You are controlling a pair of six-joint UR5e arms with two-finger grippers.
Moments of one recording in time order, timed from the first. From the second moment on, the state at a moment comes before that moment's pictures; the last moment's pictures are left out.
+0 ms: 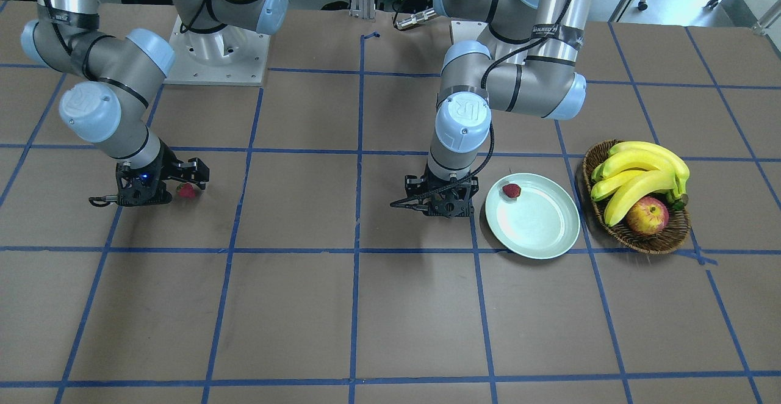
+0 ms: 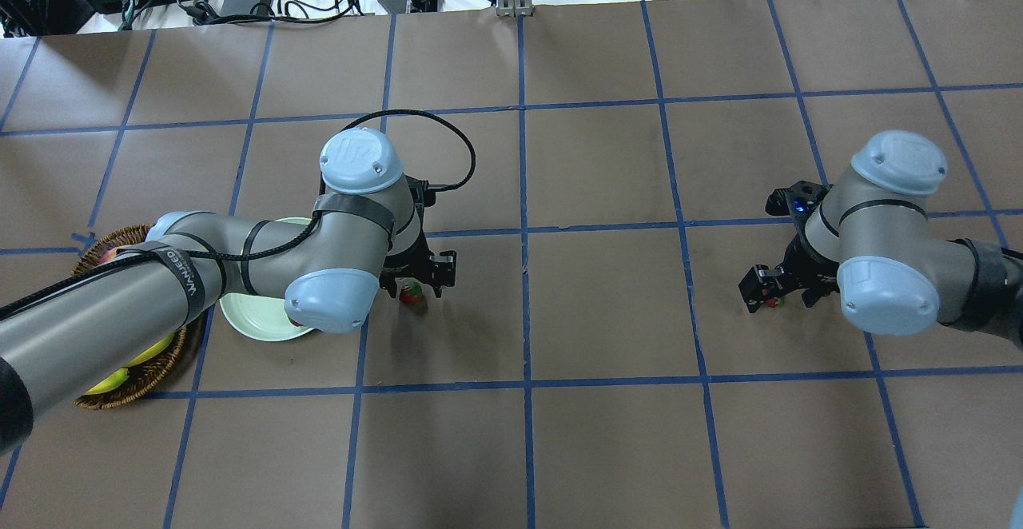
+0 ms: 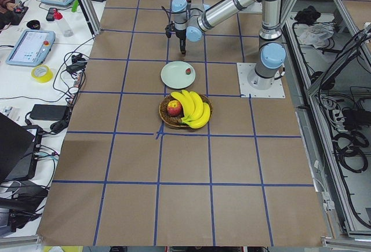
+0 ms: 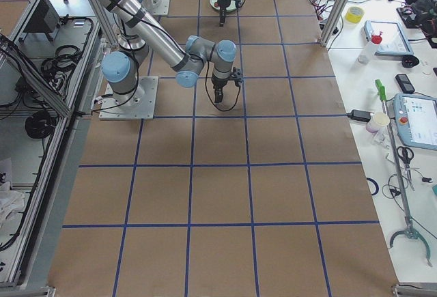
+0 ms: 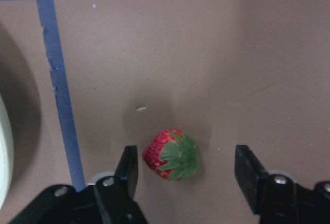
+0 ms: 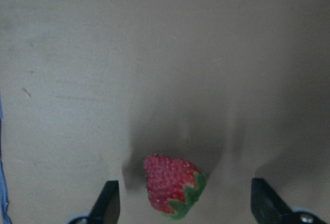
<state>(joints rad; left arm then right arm) -1.75 -1.88 -2.05 -0.87 1.58 -0.16 1.26 -1.37 2.24 -2.30 -1.57 -0.40</state>
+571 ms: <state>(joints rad) -1.74 -1.89 -2.03 -0.86 1.58 -0.15 1.27 -1.37 2.23 -2.27 -1.59 -0.38</state>
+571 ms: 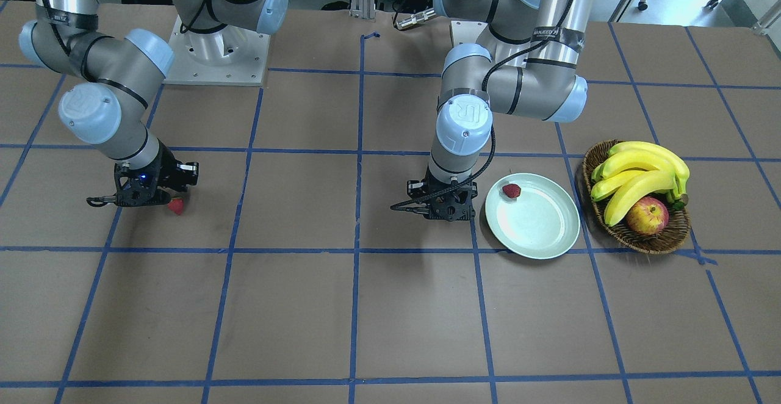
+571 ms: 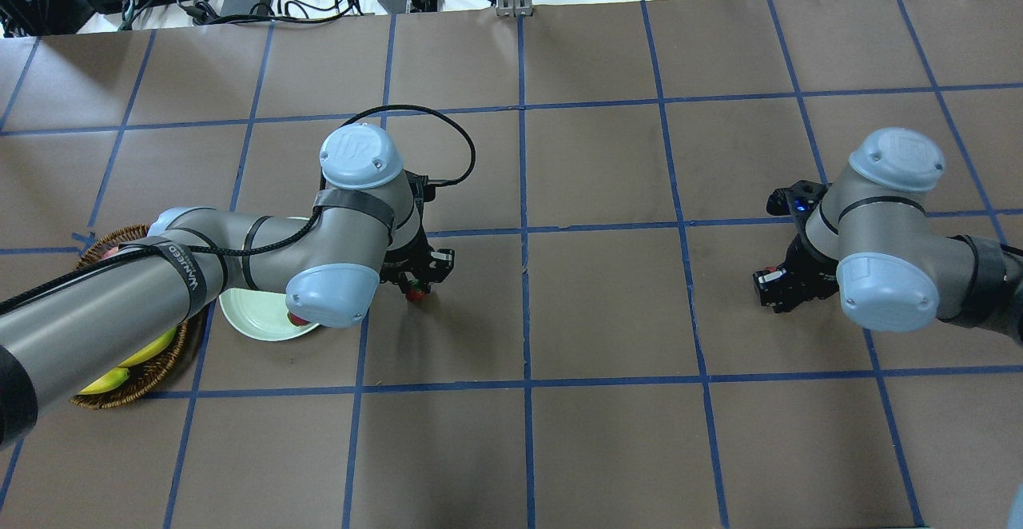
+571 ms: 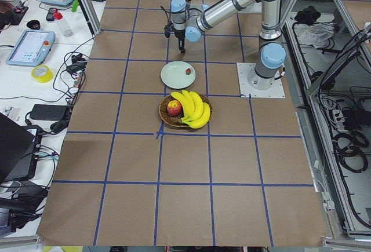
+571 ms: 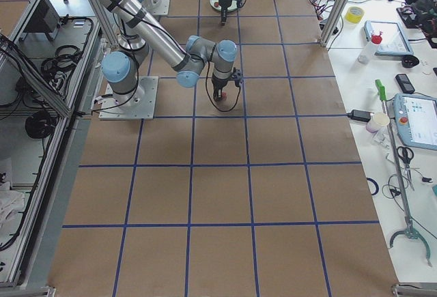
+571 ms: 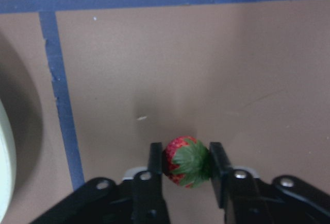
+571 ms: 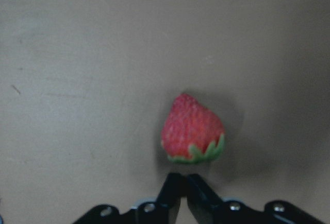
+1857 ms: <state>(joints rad) -1.39 -1.82 -1.95 -1.00 1.59 0.29 1.74 -1.26 1.81 -1.99 -1.48 0.23</state>
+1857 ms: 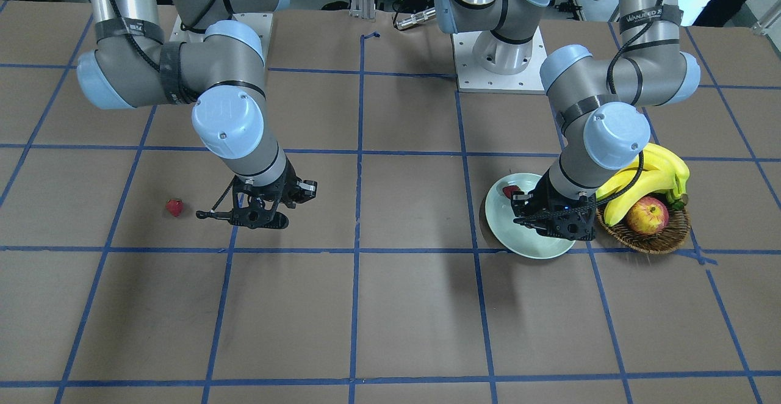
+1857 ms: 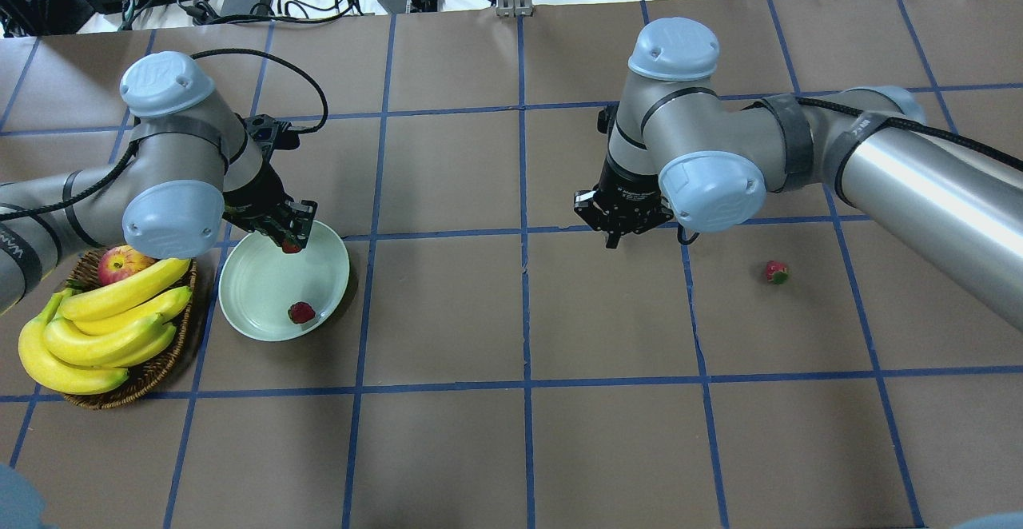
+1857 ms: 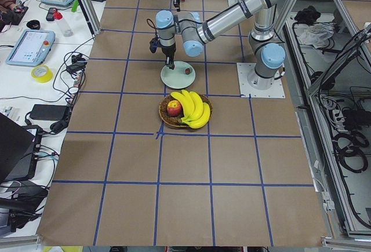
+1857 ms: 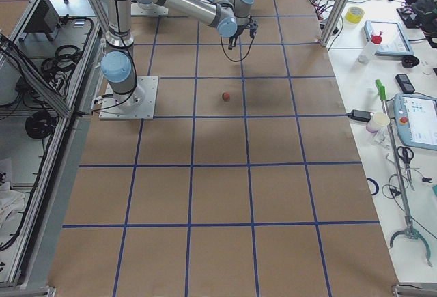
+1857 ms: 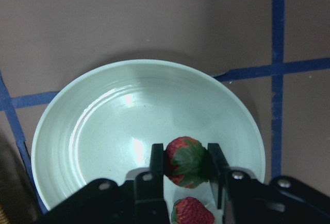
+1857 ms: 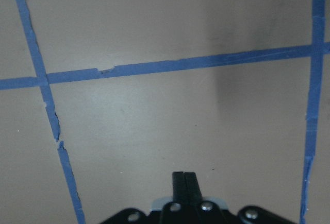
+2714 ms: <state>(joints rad) -1.38 -1.83 -1.95 -1.01 1.67 0.29 1.29 -1.35 2.14 -2.20 -1.60 -0.46</state>
